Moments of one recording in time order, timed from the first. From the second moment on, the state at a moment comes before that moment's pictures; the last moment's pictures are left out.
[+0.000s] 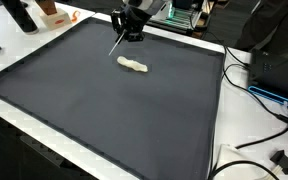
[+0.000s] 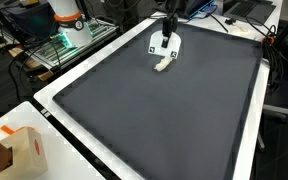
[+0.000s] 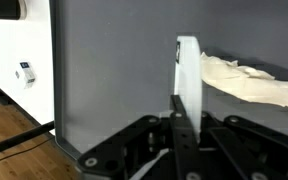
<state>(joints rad) 0.22 0.27 0.08 -2.10 -0.78 2.11 0.62</state>
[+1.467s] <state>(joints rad) 0.17 0.04 0.09 -2.32 -0.40 2.41 0.13</state>
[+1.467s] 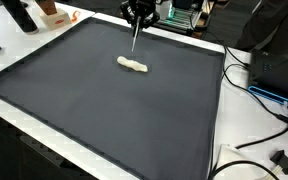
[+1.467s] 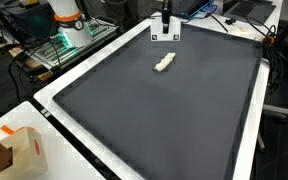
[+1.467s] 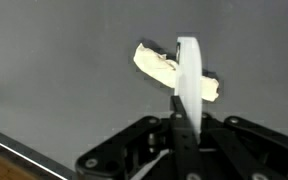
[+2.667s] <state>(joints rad) 0.17 0.00 0.10 -2.34 -0.28 2.41 0.03</state>
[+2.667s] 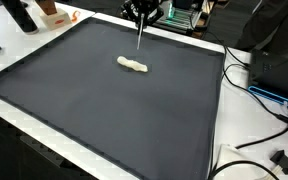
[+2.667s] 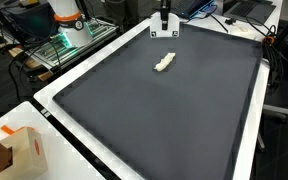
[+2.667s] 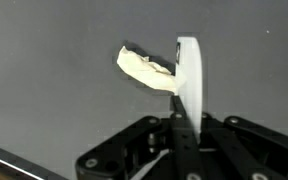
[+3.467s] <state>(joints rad) 0.15 0.15 0.10 -2.28 -0.15 2.47 0.01</state>
